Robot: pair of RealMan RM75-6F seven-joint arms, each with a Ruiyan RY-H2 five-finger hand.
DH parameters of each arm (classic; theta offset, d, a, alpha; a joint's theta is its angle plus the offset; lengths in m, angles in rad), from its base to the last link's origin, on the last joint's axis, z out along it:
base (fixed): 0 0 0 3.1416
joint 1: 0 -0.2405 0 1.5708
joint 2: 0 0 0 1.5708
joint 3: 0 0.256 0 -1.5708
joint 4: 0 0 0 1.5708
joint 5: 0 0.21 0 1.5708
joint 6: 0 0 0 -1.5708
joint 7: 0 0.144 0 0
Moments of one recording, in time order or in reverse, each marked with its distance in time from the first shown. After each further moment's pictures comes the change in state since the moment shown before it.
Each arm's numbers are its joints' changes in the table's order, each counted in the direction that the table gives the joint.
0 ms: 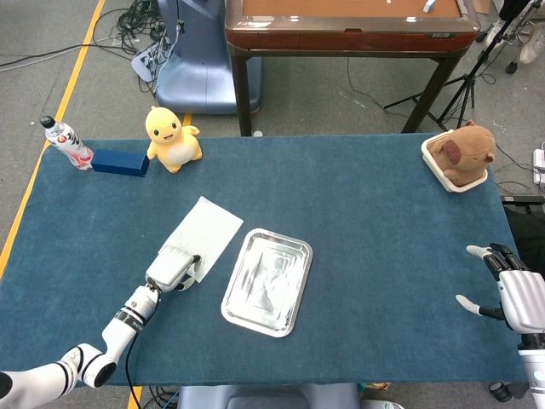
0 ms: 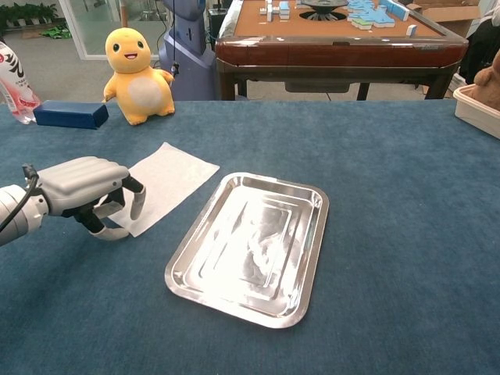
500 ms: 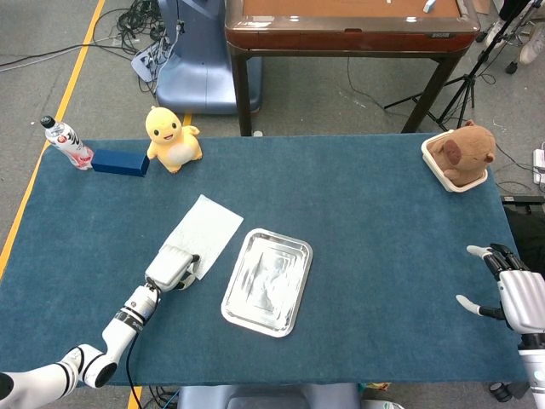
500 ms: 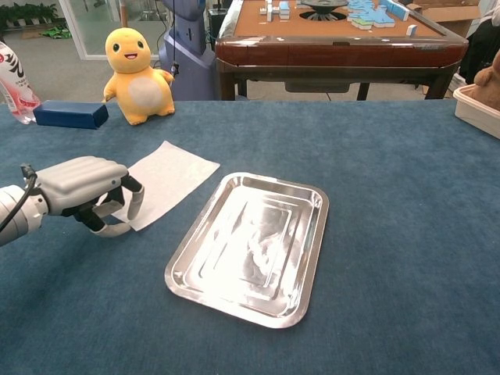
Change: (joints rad) left arm -0.005 -0.009 -0.005 0.012 -0.001 -0.011 -0.021; right arm 0.000 0.001 0.000 0.000 0.001 0.001 -0.001
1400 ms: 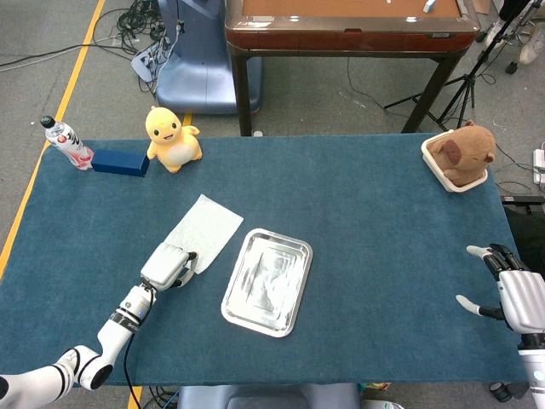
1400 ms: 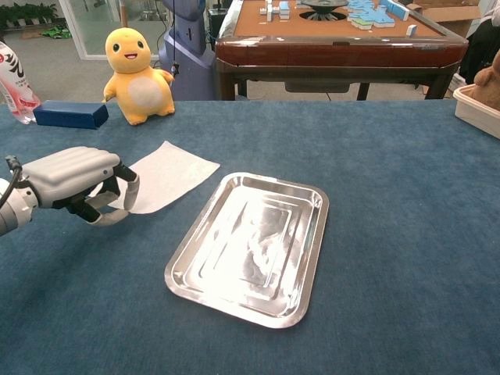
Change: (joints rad) left arm -0.017 0.023 0.002 -0.016 0.037 -0.068 -0.044; right arm 0.000 -0.002 0.000 0.000 0.001 0.001 -0.005
